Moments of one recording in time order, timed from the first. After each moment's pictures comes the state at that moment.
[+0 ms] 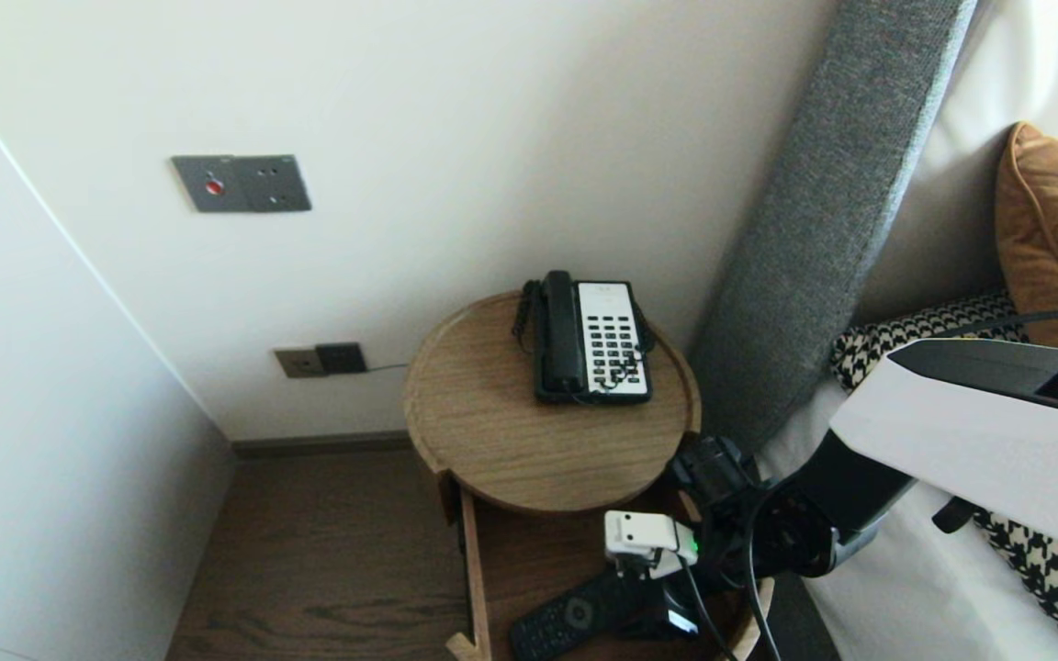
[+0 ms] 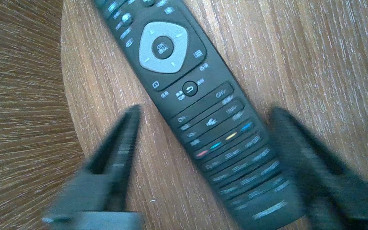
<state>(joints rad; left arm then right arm) -0.01 0.00 0.00 -0.01 0.01 -0.02 0.44 2.23 -0.88 -0.33 0.53 -0.93</state>
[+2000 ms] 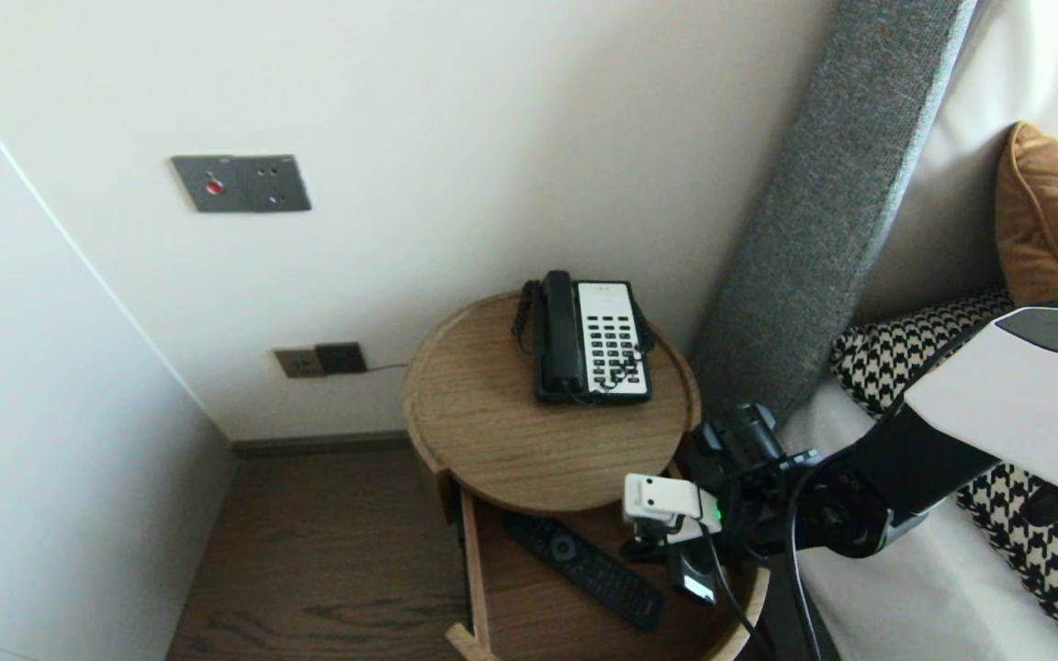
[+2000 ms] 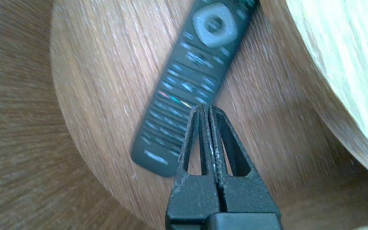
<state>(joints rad) -0.01 0.00 0.00 -0.01 0.01 -0.02 0.41 2.09 -0.86 -0.32 0.49 -0.93</state>
